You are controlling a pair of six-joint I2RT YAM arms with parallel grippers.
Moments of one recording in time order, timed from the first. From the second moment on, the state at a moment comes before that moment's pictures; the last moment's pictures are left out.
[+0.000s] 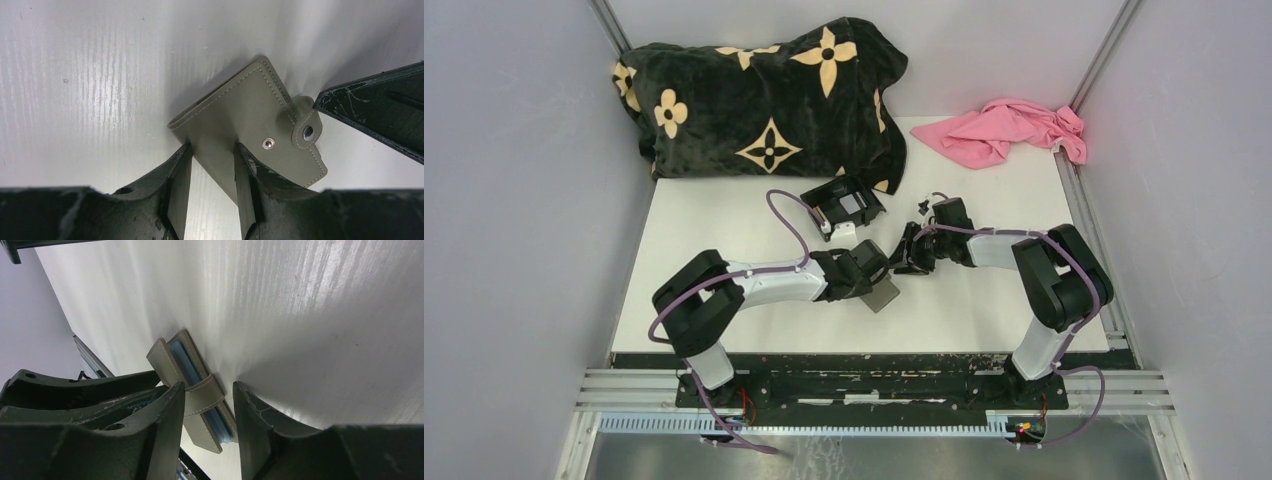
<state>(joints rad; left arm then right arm) -0.98 1.70 0.97 -0.37 -0.44 -1.06 0.39 1.75 0.79 0.05 -0.57 0.72</state>
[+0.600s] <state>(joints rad) -0.98 1.72 0.99 -0.37 -0.44 -1.05 0.40 1.75 0.76 0.08 -0.61 0.72</state>
